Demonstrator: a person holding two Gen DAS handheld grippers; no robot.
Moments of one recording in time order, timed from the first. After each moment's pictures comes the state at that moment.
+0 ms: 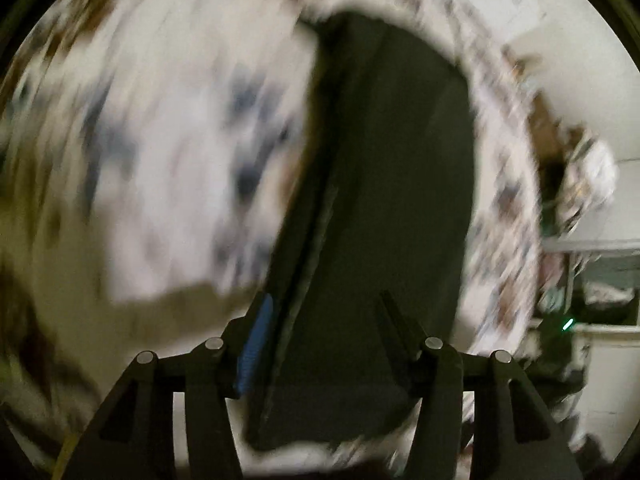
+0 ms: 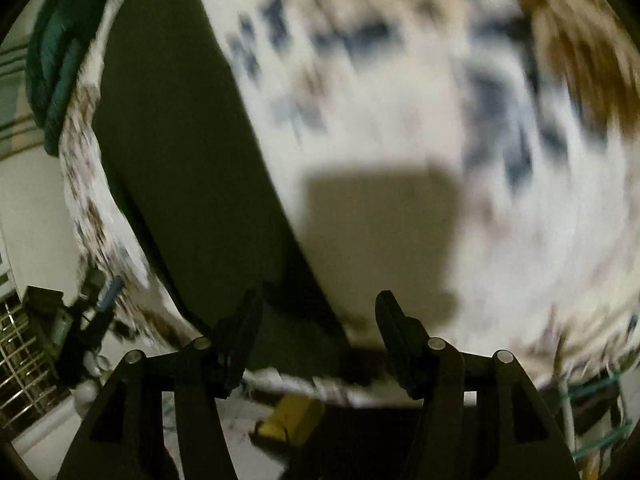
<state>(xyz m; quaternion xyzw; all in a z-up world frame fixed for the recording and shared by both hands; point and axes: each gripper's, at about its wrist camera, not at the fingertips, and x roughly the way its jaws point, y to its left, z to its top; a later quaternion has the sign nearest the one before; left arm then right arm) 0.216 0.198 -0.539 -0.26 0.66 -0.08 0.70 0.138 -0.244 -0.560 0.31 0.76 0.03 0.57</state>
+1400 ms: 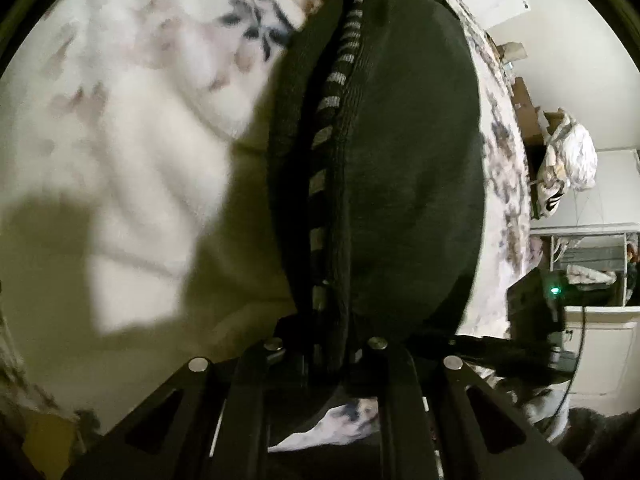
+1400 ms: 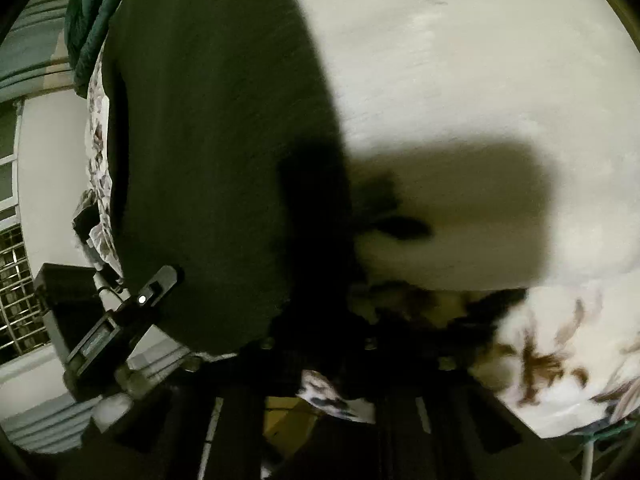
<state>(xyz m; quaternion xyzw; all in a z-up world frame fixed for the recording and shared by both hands) 0.123 0.163 -0.590 -0.30 0.63 -0.13 0.71 0.067 -0.147 -0.632 0.30 0.73 0.12 0.60</state>
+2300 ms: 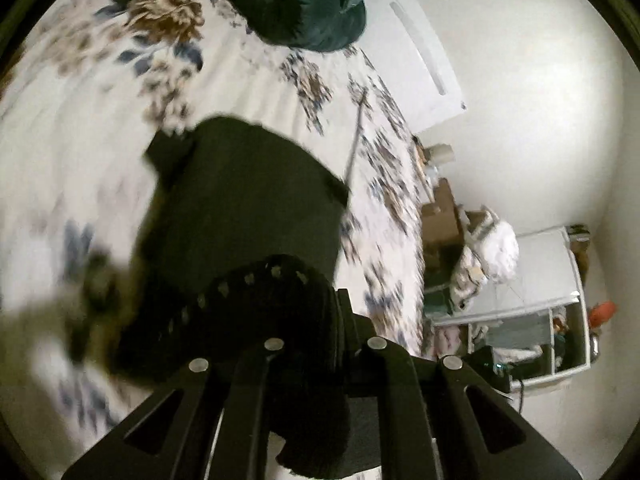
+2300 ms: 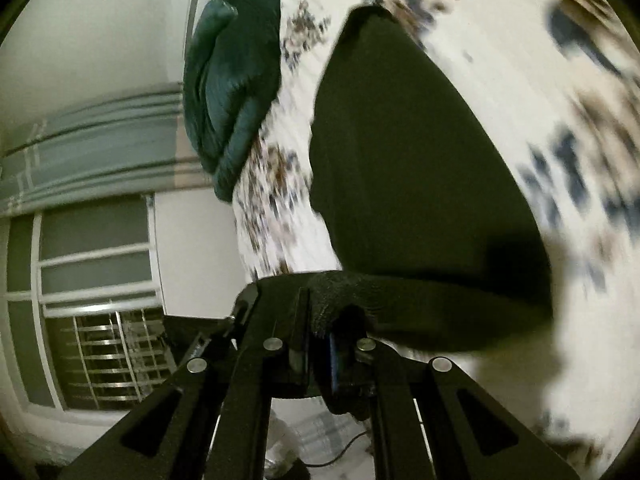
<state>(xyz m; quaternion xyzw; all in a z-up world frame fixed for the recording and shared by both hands) 0.361 0.182 -0.481 -0.43 0.47 -0.17 0.76 0.304 -0.191 -0.472 0.51 0.55 0.20 0.64</state>
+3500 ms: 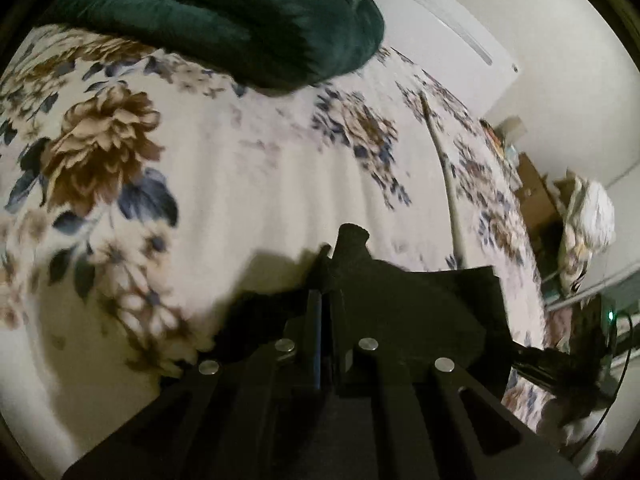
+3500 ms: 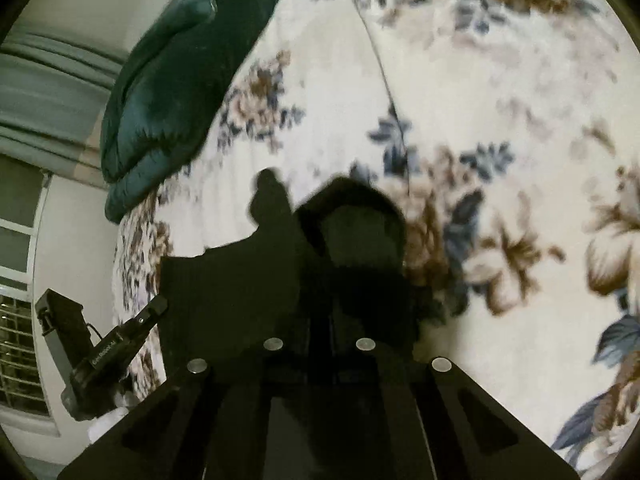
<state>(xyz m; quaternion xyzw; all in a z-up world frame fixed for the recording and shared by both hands) 0.546 0.190 -0.526 -0.23 0.49 -0.09 0.84 0.534 -0.201 -0.510 0.26 0.56 0.12 0.77</state>
